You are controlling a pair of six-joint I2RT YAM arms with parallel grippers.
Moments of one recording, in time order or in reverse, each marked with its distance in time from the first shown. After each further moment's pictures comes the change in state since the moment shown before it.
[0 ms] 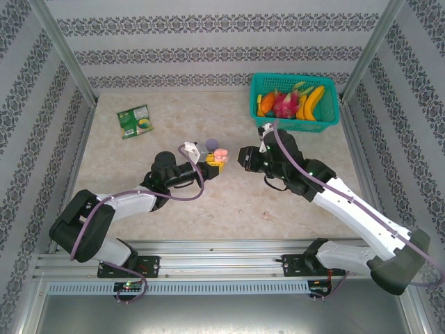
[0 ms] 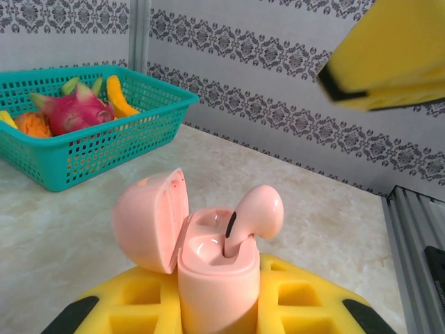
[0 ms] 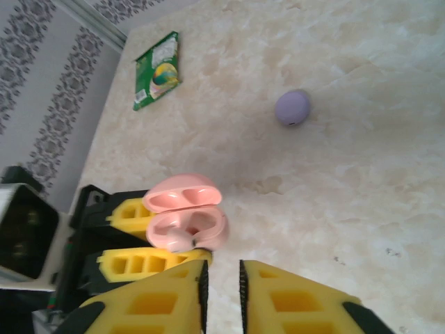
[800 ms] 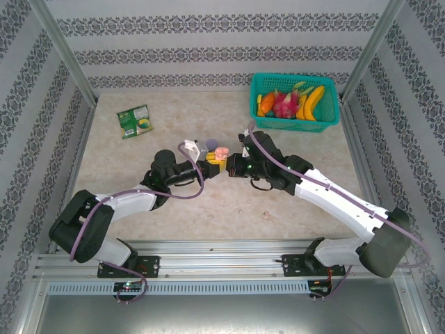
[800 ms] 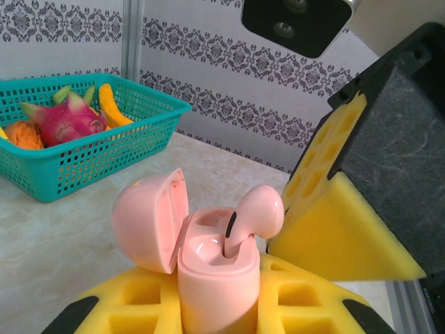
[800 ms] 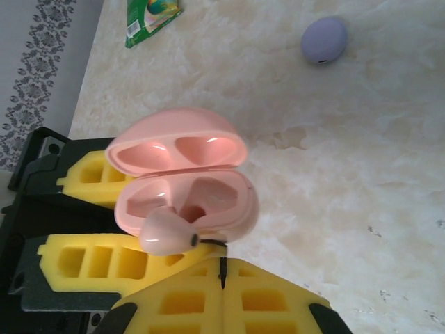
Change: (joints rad) left arm 0.000 -0.002 0.021 -0.001 0.016 -0.021; right arm 0.060 0.145 0.020 0.019 -0.084 0.021
